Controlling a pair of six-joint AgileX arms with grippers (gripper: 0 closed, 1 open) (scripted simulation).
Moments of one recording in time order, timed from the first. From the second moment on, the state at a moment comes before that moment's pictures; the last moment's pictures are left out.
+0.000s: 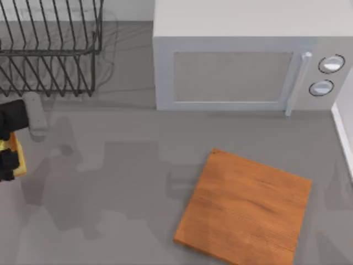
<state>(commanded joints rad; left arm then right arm) 0.01 1.81 1.20 -0.98 0.01 1.22 0.00 0.00 0.00 0.00 0.00 0.00</state>
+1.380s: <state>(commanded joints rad) -0.21 1.87 1.47 -1.17 0.01 0.43 0.00 0.00 0.00 0.00 0.00 0.00</state>
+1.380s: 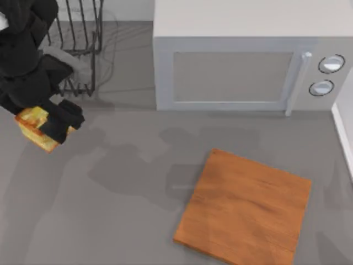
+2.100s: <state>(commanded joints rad) -0.61 2.10 1.78 -1.24 0.02 -1.05 0.00 0.00 0.00 0.00 0.00 0.00</state>
